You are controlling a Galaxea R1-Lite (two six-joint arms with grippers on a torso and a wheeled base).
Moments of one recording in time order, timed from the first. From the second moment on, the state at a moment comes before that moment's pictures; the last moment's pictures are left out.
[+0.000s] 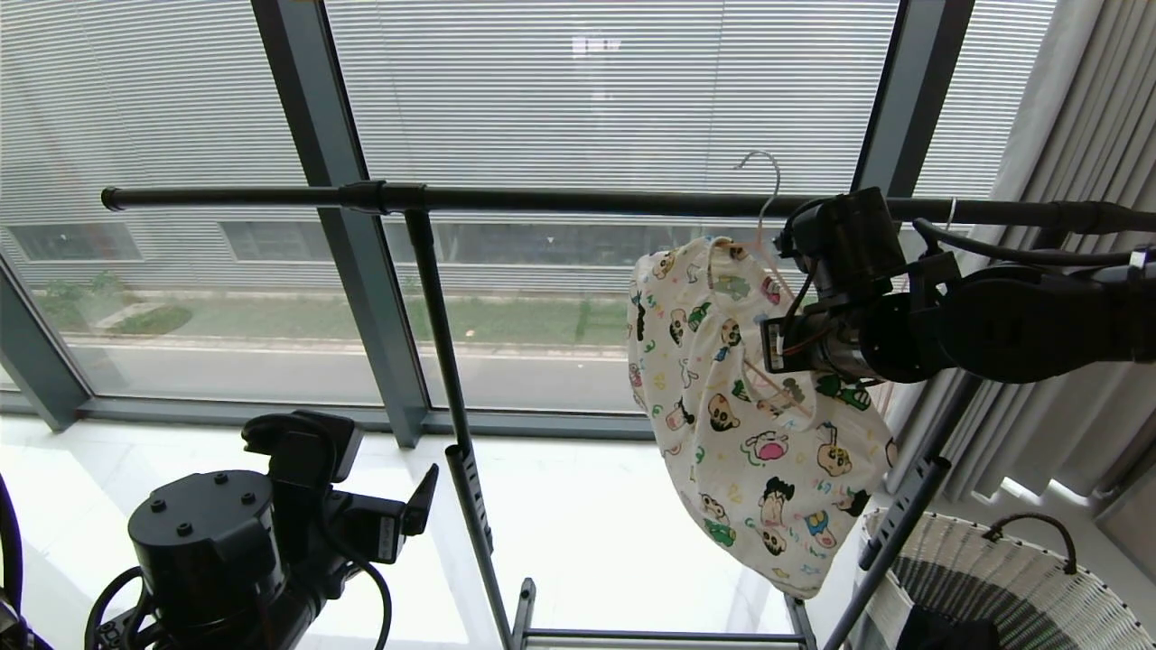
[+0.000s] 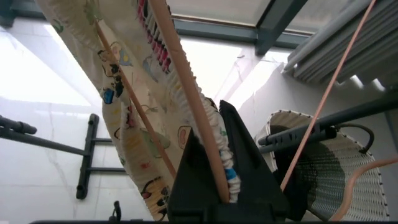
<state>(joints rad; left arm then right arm) -0.46 1.75 -0.12 -1.38 0.45 0.18 0.64 1.88 -1.44 0.16 -0.54 0.28</state>
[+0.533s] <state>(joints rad) -0.52 1.75 -0.12 -1.38 0.45 0.18 0.62 1.95 -1.44 0.16 -0.54 0.28</state>
